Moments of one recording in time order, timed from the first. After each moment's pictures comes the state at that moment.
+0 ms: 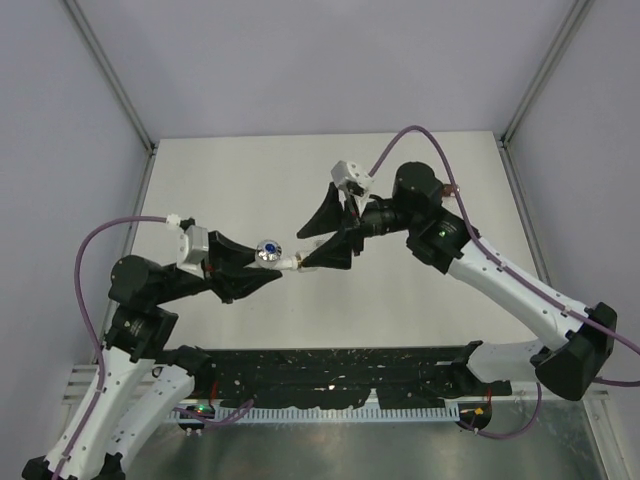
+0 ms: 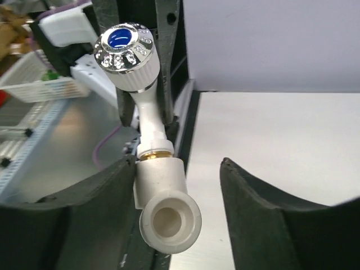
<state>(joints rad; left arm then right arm) -0.41 0.55 0.78 0.07 0.94 -0.27 0.74 1.30 1.25 0.06 -1.06 0.18</state>
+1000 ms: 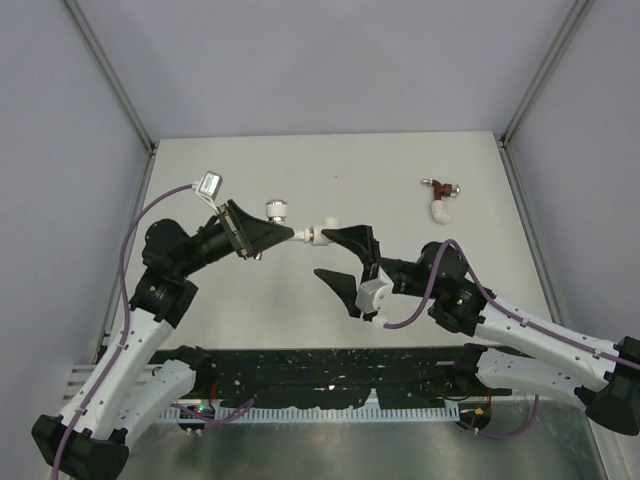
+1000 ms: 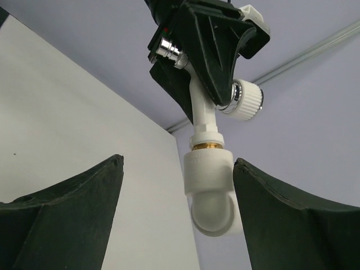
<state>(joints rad) -0.38 0.77 0.78 0.12 0.68 -1.15 0.95 0.89 0.71 0.35 -0.48 -0.89</state>
